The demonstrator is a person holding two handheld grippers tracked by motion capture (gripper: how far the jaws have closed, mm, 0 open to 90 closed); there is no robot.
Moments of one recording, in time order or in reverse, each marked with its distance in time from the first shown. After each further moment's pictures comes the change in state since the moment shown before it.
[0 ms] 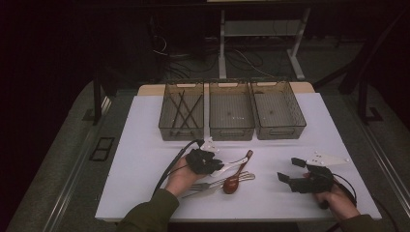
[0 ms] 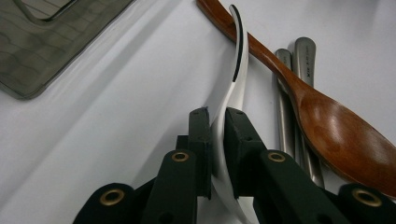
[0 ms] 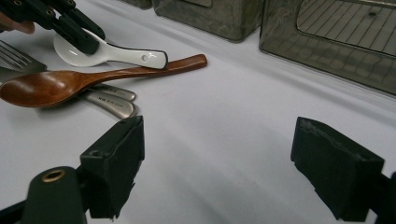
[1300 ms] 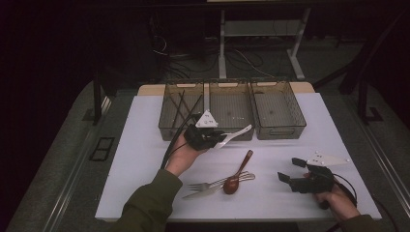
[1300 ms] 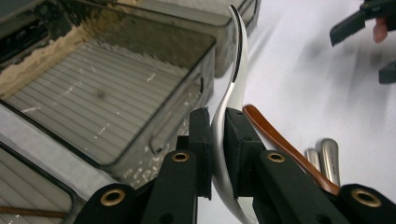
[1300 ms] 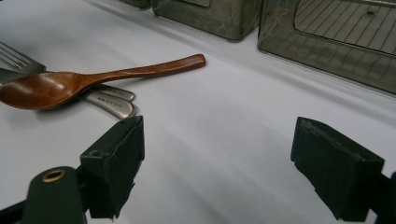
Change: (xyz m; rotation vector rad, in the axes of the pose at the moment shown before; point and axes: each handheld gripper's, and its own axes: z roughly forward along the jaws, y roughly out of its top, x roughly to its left) left arm 0.023 0.058 -0.041 -0.199 0.119 0.069; right arm -0.001 0.000 -0.001 -0.001 -0.002 0.005
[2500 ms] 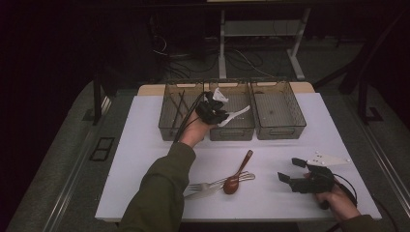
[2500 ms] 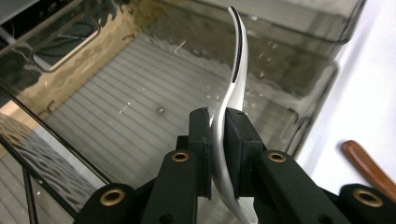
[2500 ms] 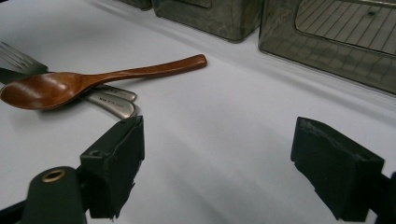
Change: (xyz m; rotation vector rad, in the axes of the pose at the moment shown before) left arm 0.059 0.036 0.057 0.135 0.108 -0.021; right arm 0.000 0.000 -0.001 -0.003 0.005 0.004
